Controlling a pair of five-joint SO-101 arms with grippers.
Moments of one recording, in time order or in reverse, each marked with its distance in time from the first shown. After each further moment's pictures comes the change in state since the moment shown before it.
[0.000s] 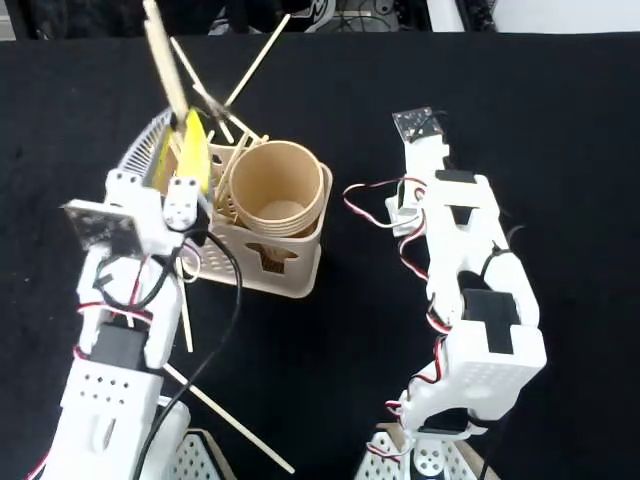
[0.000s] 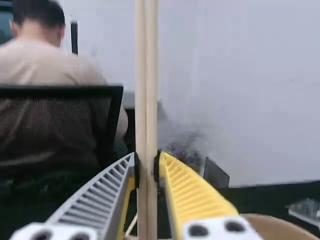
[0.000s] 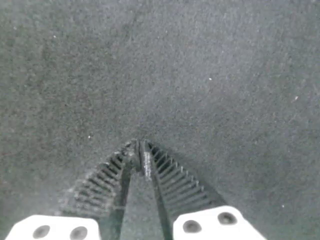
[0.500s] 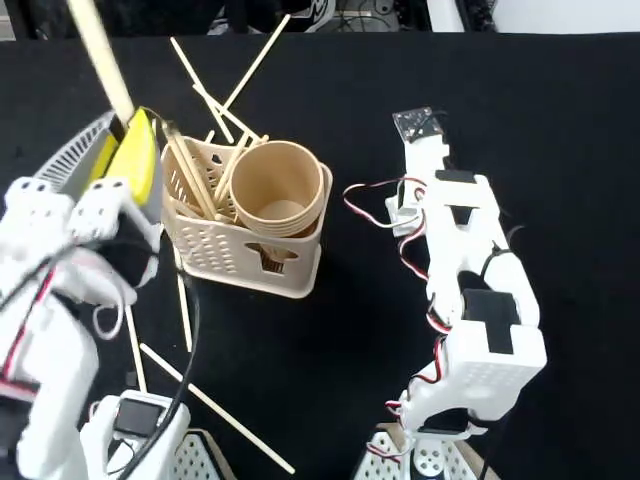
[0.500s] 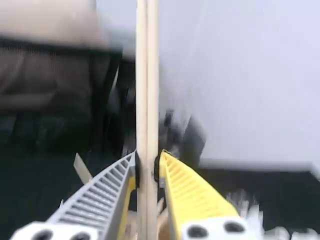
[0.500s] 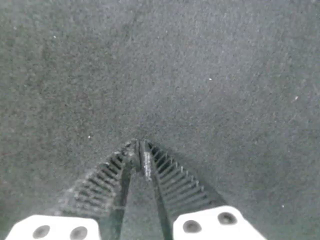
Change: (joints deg) left arm 0.1 8.2 -63.4 67.3 9.9; right arm 0.0 0.0 0.0 0.0 0.0
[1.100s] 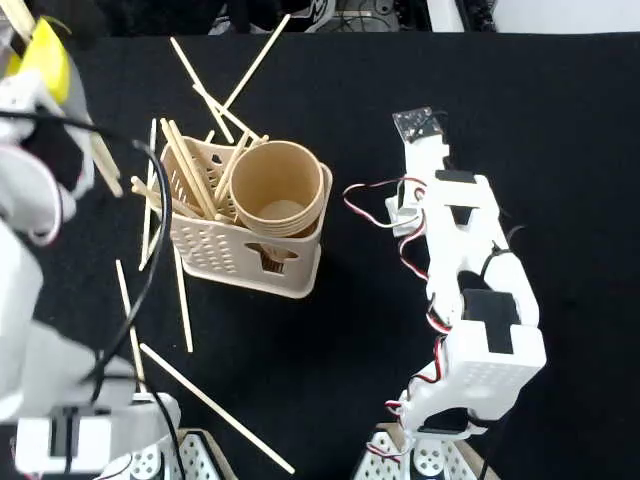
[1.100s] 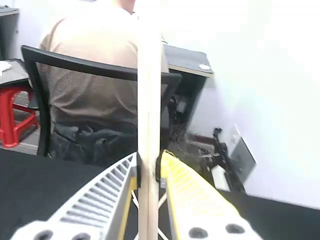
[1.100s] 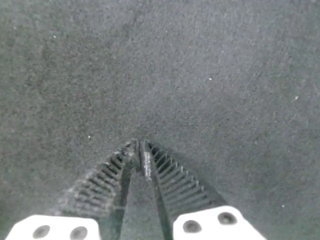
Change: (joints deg) left arm -12.8 50.4 -82.7 36.7 0.1; right arm 0.0 0.0 0.0 0.0 0.0
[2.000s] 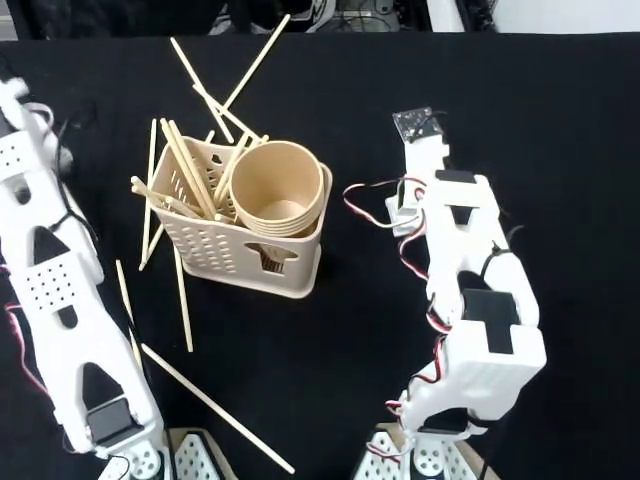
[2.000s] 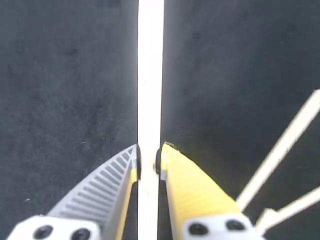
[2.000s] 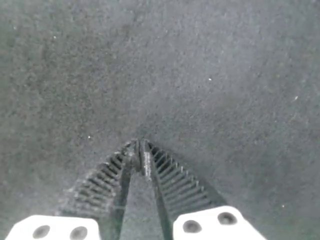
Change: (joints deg) left arm -24.1 75.6 -13.7 -0.2 -0.3; right arm 0.0 0.0 0.0 0.0 0.0
